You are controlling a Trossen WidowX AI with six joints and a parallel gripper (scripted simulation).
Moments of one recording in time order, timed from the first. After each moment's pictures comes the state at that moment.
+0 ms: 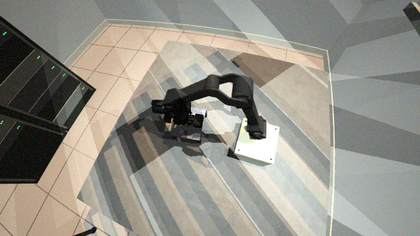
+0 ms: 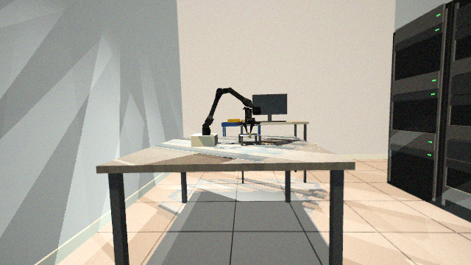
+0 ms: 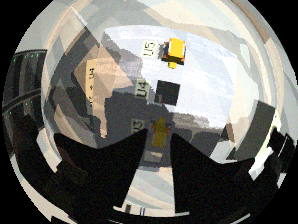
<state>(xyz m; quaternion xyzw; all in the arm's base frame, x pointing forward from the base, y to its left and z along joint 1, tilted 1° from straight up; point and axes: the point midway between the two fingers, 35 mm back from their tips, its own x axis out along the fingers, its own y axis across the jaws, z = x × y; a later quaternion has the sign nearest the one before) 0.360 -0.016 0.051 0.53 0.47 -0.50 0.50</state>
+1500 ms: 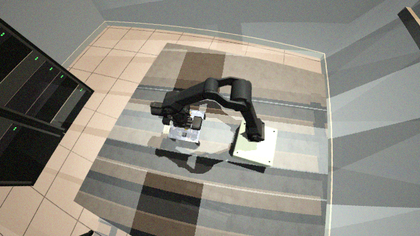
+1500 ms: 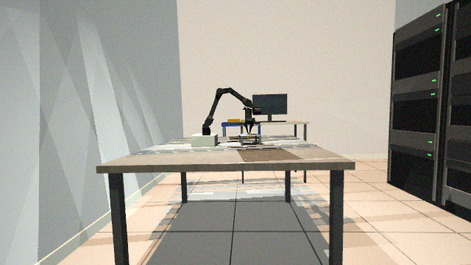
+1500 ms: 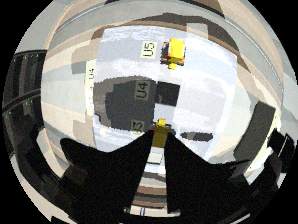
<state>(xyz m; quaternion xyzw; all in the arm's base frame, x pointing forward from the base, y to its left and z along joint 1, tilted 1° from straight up) 0.360 -0.017 0.051 0.53 0.47 -0.50 0.50</state>
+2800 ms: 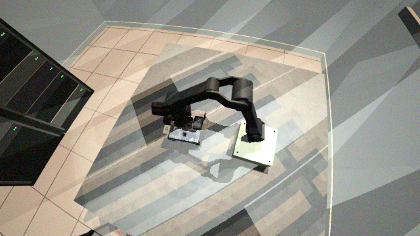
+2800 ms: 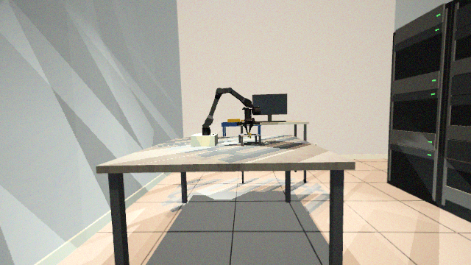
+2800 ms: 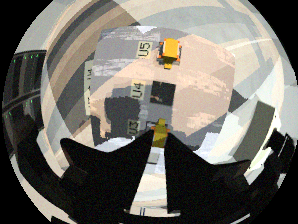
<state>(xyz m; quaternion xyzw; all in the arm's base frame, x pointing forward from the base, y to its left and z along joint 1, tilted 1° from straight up) 0.356 -0.017 0.051 0.53 0.47 -0.50 0.50</state>
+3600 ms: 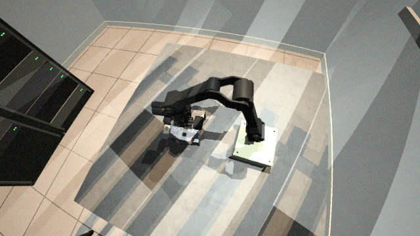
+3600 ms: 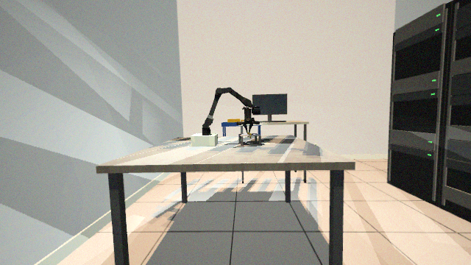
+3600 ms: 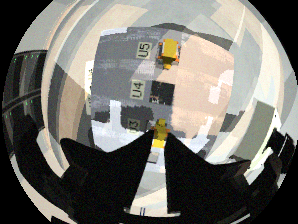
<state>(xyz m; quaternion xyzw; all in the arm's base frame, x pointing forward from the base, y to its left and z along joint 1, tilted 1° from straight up) 0.355 -0.017 0.052 0.53 0.47 -0.50 0.50</state>
